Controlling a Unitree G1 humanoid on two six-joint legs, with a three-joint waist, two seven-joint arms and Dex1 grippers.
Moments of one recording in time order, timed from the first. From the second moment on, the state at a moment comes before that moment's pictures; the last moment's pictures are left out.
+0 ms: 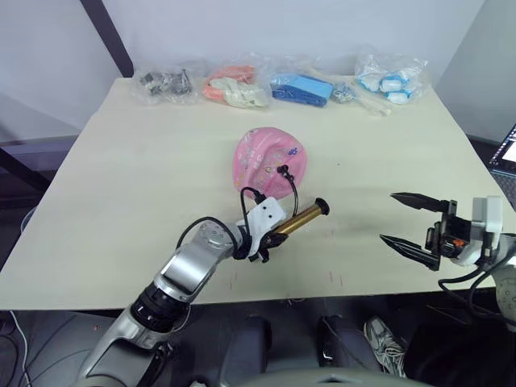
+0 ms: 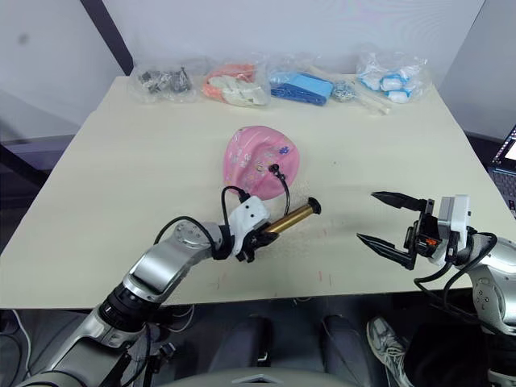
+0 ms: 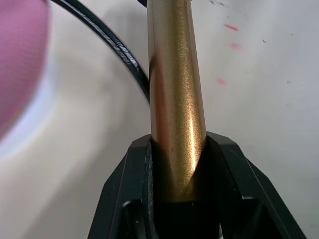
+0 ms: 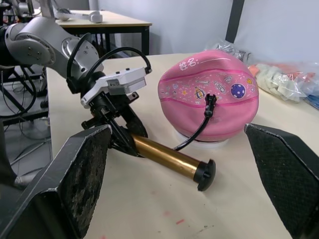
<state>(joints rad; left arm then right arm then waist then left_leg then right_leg) -0.37 0.55 -0.40 -0.26 -0.15 0.79 -0.63 -0.01 -0.62 -0.25 -0.18 0.65 0.06 1.22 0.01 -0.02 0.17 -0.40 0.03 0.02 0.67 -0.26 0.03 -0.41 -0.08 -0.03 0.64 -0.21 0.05</state>
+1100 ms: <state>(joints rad) -0.30 0.38 -0.11 -0.07 -0.43 0.30 -0.94 -0.29 -0.14 -0.17 -0.30 1.15 0.73 0.16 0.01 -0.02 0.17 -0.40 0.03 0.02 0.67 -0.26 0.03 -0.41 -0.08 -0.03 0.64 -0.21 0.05</state>
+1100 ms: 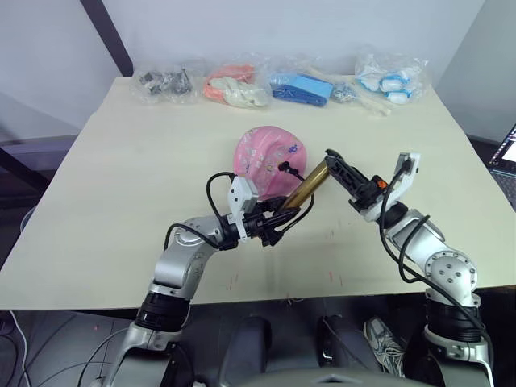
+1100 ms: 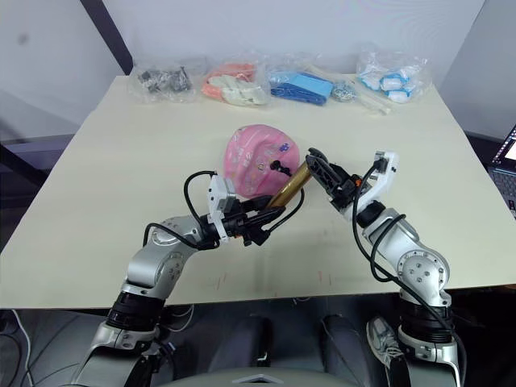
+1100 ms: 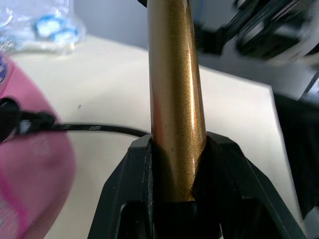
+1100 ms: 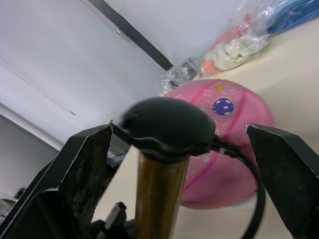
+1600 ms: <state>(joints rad) -0.30 0.38 -0.11 -0.07 -0.44 0.30 -0.96 -0.35 -0.13 -0.18 -0.29 1.21 0.74 0.17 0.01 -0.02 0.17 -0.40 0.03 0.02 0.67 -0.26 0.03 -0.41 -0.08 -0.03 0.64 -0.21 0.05</state>
